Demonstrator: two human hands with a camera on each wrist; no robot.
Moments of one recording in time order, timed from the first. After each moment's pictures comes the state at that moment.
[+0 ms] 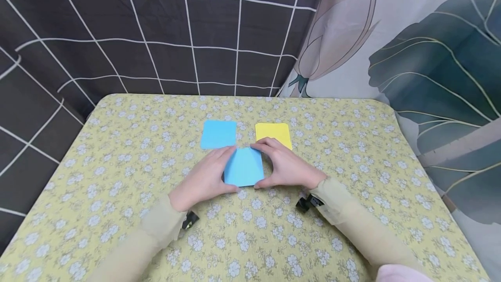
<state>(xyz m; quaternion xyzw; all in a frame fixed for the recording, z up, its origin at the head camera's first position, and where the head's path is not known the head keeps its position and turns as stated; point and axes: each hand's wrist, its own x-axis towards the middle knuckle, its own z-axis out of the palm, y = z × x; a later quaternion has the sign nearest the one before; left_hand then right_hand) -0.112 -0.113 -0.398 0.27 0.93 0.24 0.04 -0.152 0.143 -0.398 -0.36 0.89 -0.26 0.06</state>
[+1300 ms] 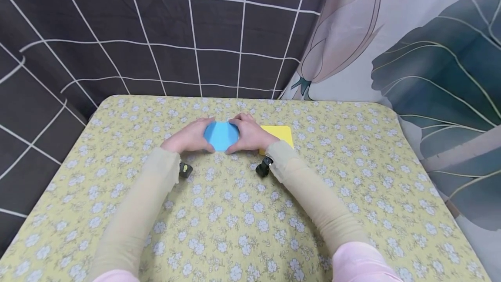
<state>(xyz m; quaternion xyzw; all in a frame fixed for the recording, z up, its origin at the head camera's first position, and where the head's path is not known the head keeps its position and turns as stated) -0.228 -0.167 -0.388 0.17 0.93 0.26 0.18 -0.253 0.053 -0.412 -0.31 0.92 -0.22 0.10</state>
